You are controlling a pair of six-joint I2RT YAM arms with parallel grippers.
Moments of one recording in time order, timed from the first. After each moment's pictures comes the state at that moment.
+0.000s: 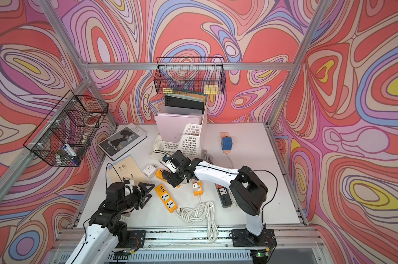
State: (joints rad) left arm -0.13 0.48 0.21 -0.40 0.49 -1.25; right arm 0.90 1.89 1.39 -0.48 -0.13 0.02
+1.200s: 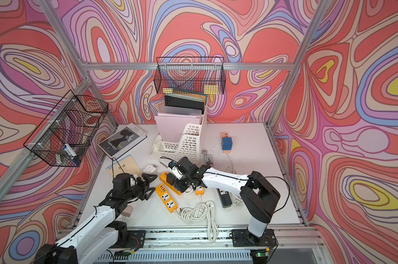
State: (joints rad) left arm -0.13 0.94 0.25 0.03 0.49 -1.39; right arm 0.90 1.70 1.12 -0.35 -0.21 0.14
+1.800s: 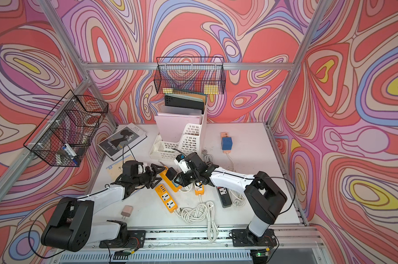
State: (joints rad) left arm -0.16 1.34 0.43 0.21 0.59 -1.22; right arm 0.81 1.67 1.03 -0.13 -0.43 0.32
